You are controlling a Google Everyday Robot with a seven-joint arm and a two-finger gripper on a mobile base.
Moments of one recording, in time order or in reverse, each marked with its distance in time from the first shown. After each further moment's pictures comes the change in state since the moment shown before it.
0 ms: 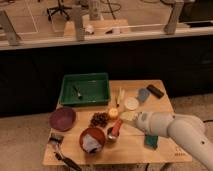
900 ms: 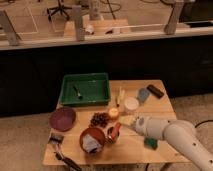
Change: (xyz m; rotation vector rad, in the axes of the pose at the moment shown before) arm -0.002 0.025 0.024 0.029 -0.010 -0.017
